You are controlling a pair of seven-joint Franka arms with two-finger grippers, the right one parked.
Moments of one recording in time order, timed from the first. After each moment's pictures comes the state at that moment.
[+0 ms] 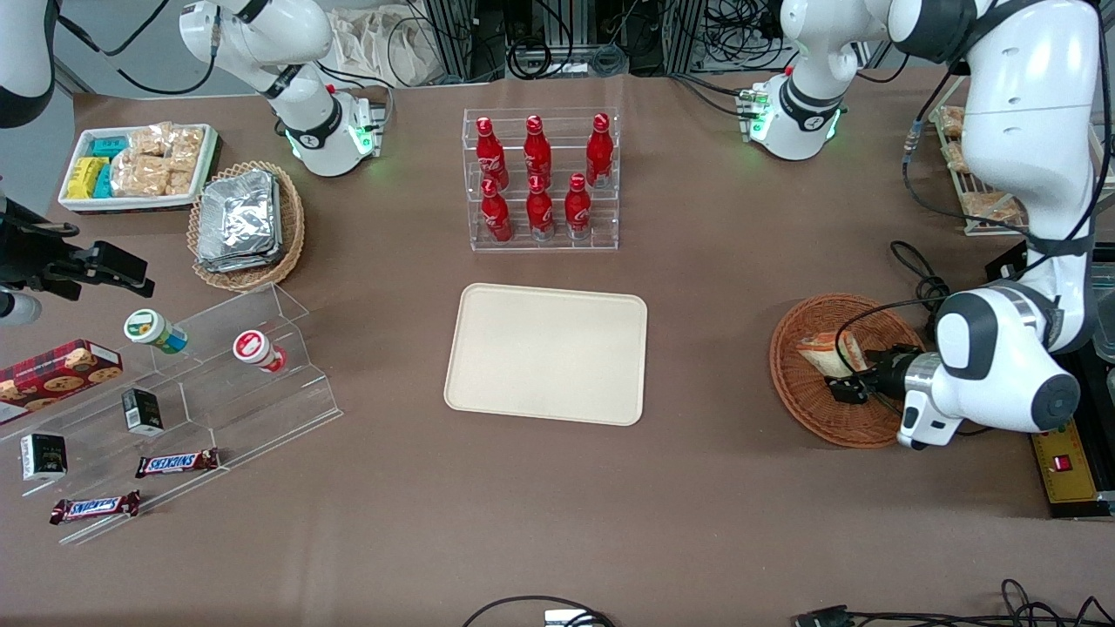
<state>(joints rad) 0.05 0.64 0.00 -1.63 -0.22 1.84 -0.38</state>
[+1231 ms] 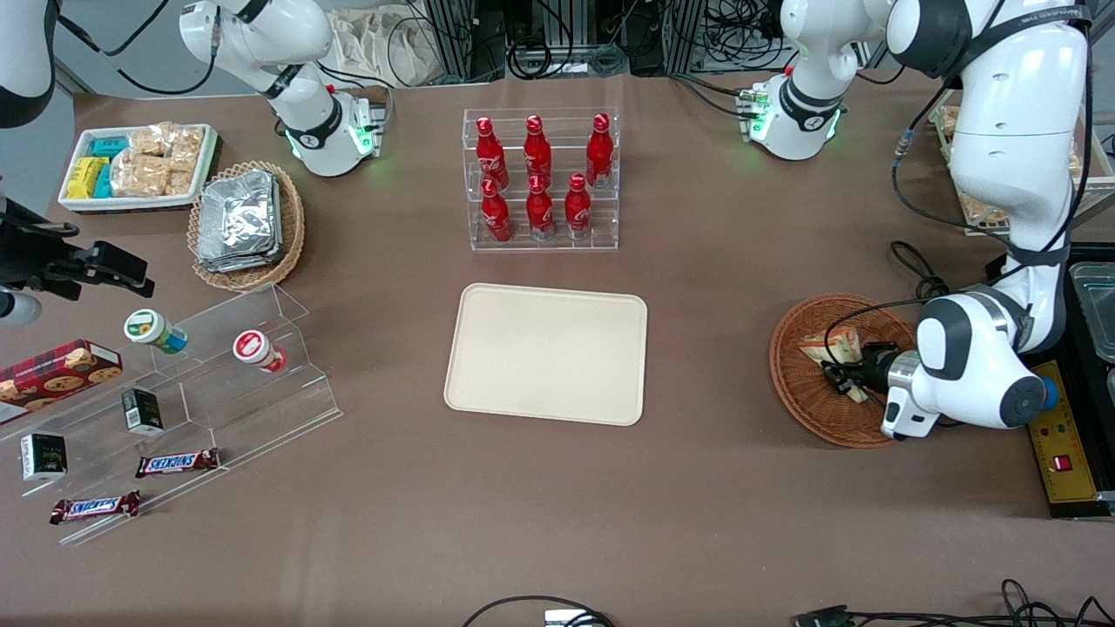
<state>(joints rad) 0.05 0.66 0.00 -1.70 -0.22 1.89 -0.38</state>
